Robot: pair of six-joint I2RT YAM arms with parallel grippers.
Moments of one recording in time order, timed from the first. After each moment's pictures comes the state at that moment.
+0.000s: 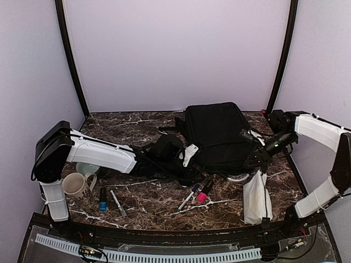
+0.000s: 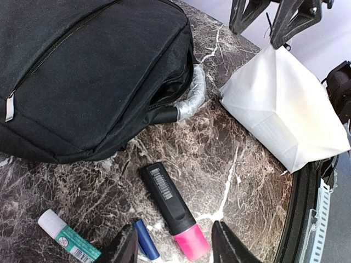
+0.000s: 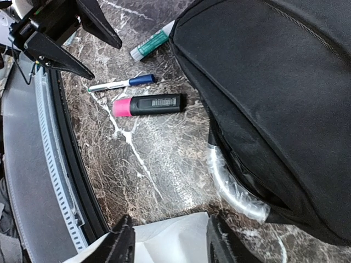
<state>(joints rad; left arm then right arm) -1.05 1.90 1.20 0.06 0.22 -0.24 0.15 1.45 1.06 -1.10 -0.74 -0.74</state>
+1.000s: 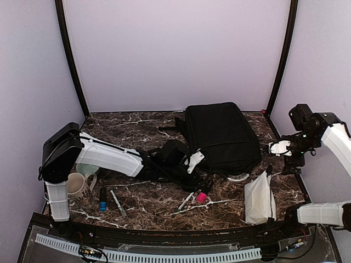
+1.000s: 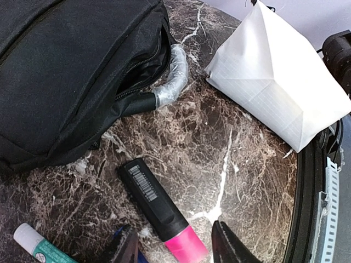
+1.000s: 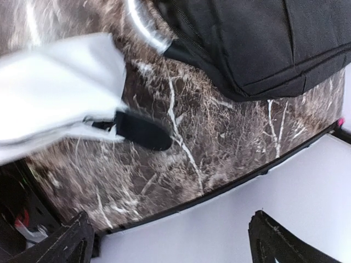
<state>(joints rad) -1.07 1.97 1.23 0.07 0.27 -0.15 0.12 1.06 1.07 -1.29 0.02 -1.23</state>
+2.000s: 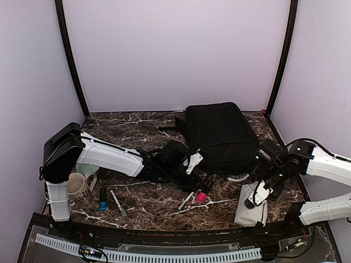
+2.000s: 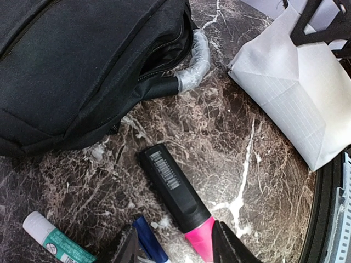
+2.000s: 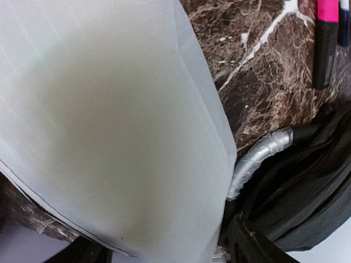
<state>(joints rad) -1.07 1.98 1.23 0.02 0.21 -0.13 0.78 0.99 0.74 -1.10 0.16 -1.55</state>
